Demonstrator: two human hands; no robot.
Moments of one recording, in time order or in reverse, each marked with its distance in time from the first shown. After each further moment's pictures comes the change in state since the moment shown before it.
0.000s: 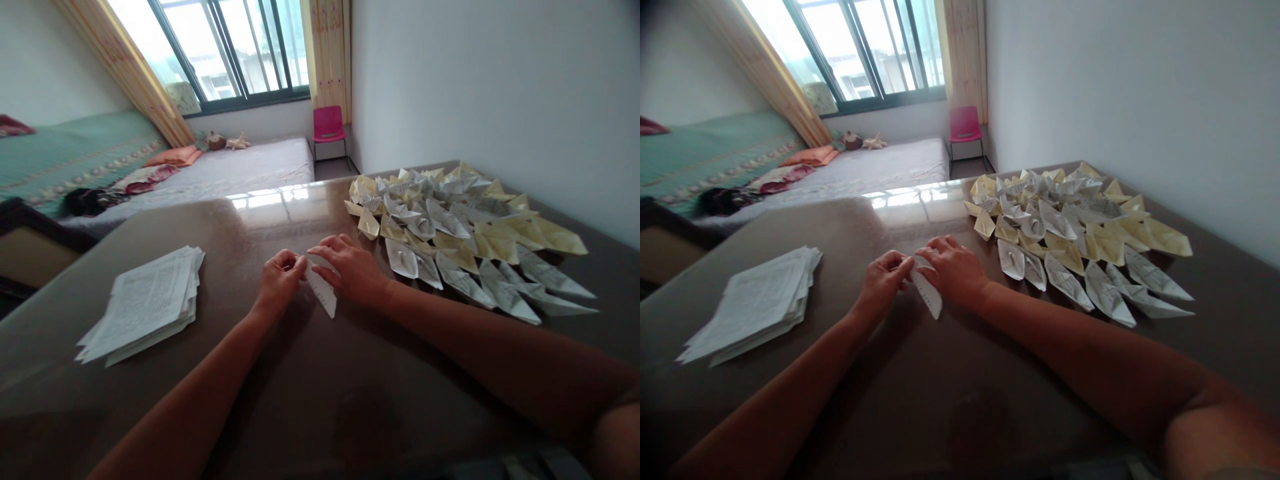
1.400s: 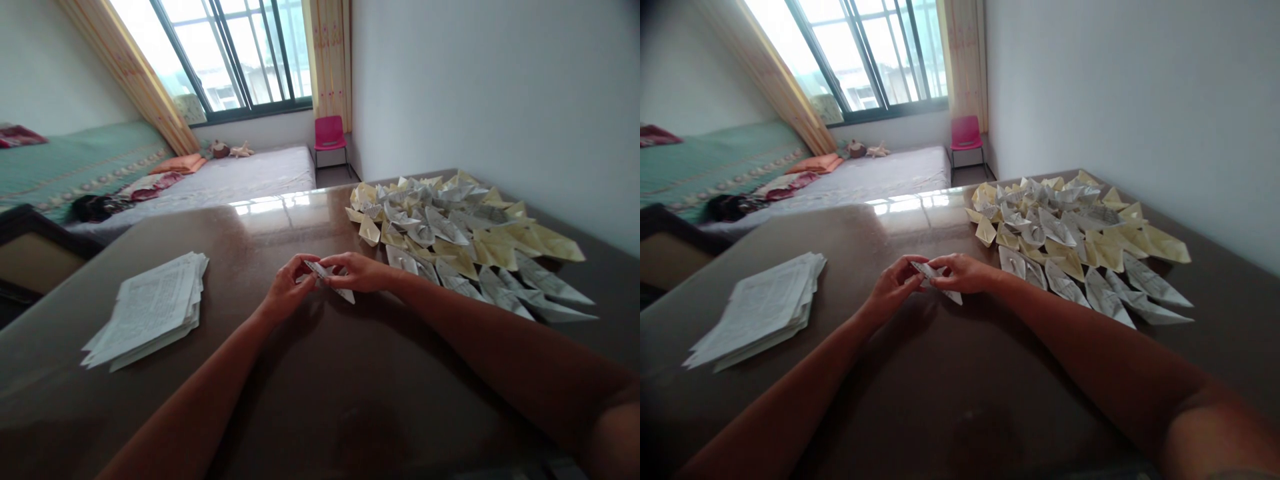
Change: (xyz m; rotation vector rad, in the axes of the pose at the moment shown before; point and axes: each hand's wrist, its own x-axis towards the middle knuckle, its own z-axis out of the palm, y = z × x) left_hand 0.004 -0.008 -0.009 -0.004 -0.353 0.170; right_hand 0.014 0.034 -0.007 0.460 -0.410 0.010
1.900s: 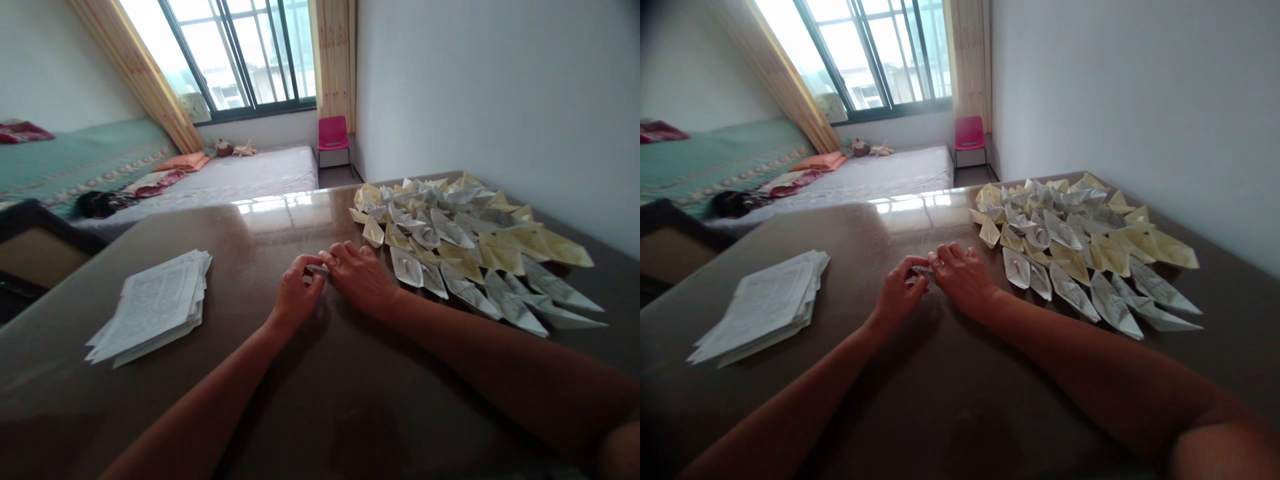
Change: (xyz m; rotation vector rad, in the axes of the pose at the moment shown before) left_hand -0.004 0.009 0.023 0.327 0.276 0.062; right_hand -0.011 -0.036 0.027 -0.938 0.286 0.079
